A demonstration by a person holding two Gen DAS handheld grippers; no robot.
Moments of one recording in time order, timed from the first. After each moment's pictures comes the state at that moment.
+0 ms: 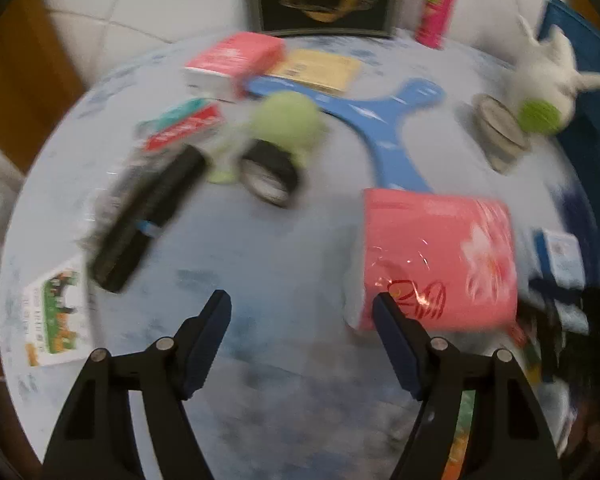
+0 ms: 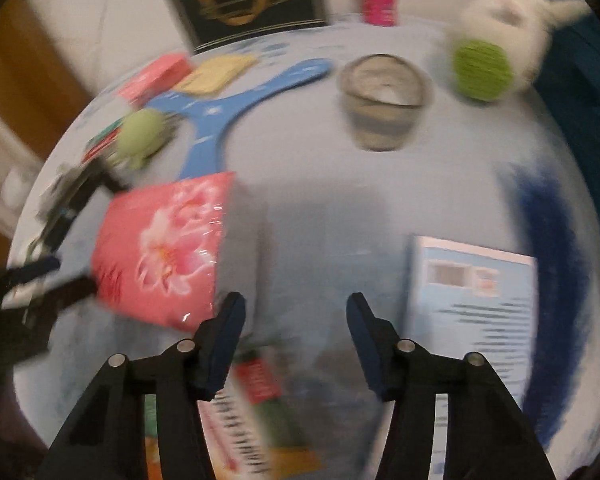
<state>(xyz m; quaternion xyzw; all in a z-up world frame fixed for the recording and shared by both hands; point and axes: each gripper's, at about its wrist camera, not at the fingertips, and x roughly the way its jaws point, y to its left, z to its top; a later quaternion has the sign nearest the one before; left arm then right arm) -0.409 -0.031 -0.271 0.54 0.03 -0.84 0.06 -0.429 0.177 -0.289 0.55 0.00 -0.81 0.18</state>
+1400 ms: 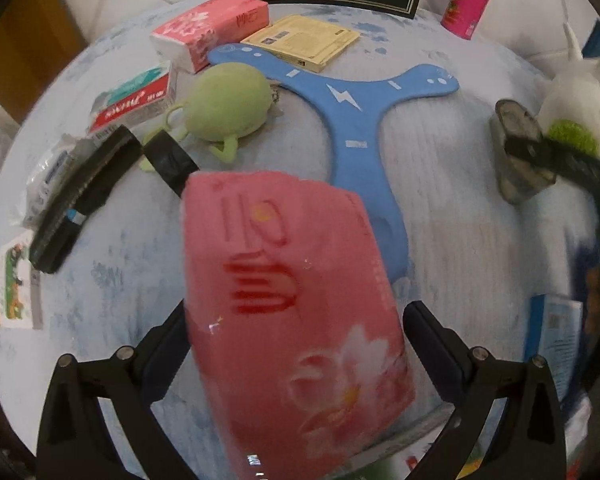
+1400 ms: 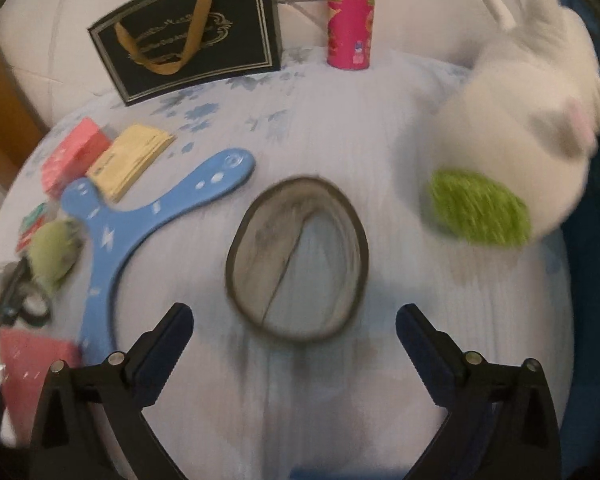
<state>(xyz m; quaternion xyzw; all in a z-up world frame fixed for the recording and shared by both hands) -0.466 0.030 -0.302 0.59 0.07 -0.80 0.10 -0.604 0.215 -0.286 0.52 0.05 -0.85 0.10</state>
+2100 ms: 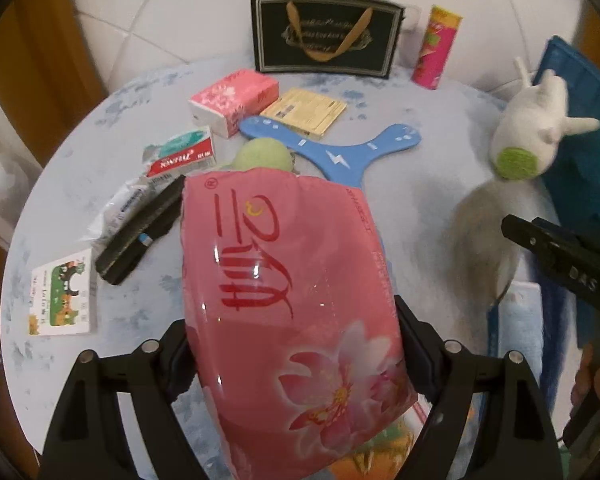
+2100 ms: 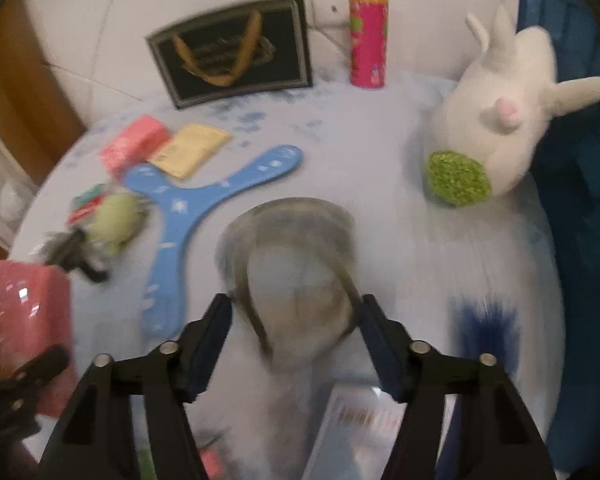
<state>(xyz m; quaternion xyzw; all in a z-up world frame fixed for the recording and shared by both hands) -0.395 0.017 -0.215 0.50 0.06 -0.86 0.07 -0.494 0.223 -0.223 0.49 0.02 -0.86 0.16</state>
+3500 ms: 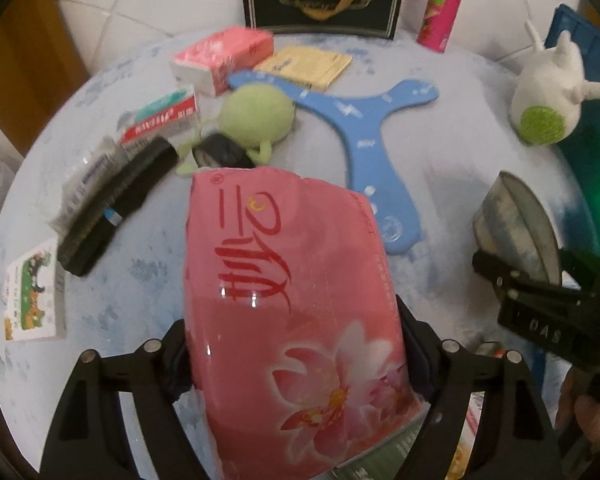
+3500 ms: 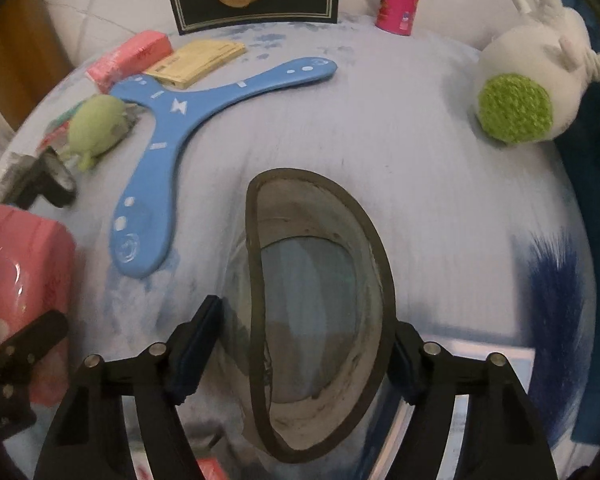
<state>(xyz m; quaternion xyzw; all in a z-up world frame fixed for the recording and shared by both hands) -0.413 0.010 -0.278 0.53 0.05 -0.84 0.06 -0.486 0.188 -0.306 0.54 0.07 -0.83 0.14</state>
